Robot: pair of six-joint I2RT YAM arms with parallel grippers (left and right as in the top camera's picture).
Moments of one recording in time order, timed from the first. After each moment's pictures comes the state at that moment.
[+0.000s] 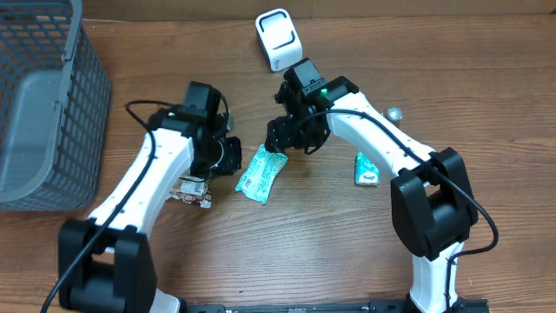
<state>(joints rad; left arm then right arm) -0.24 1.69 1.21 -0.95 0.27 -0.33 0.52 2.08 1.65 -0.90 -0.36 0.24</state>
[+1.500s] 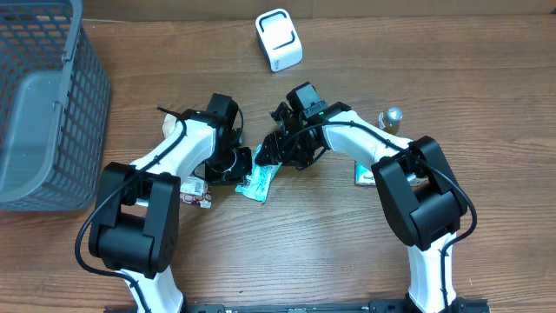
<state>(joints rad) -0.27 1.93 1.21 -0.86 0.28 -0.35 0.51 2.15 1.44 -0.57 -0.62 0.38</state>
